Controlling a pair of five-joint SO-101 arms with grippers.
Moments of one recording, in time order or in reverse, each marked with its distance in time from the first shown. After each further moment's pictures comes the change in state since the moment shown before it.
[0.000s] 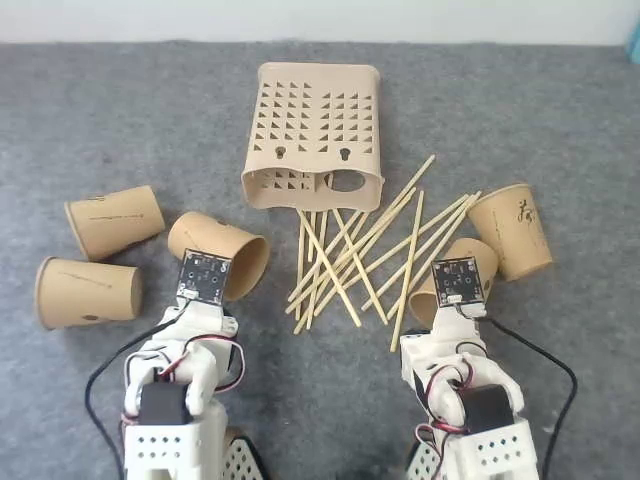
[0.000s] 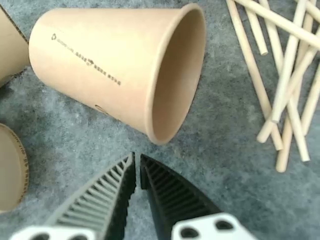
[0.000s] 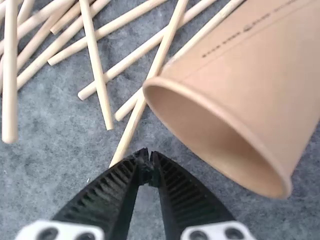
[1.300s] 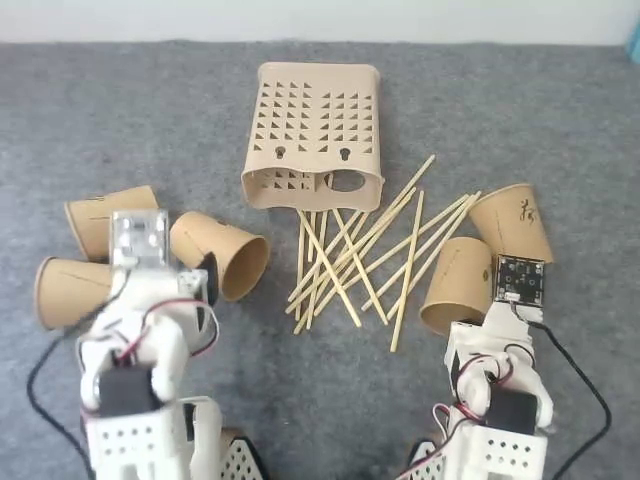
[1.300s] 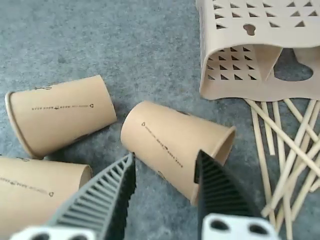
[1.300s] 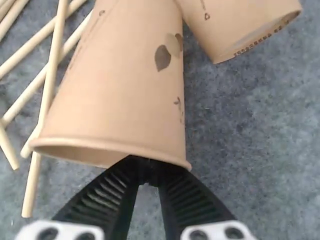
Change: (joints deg) left arm -6.9 23.6 -29.4 -4.4 5.8; right arm 23.6 -0.1 -3.0 -0.4 7.5
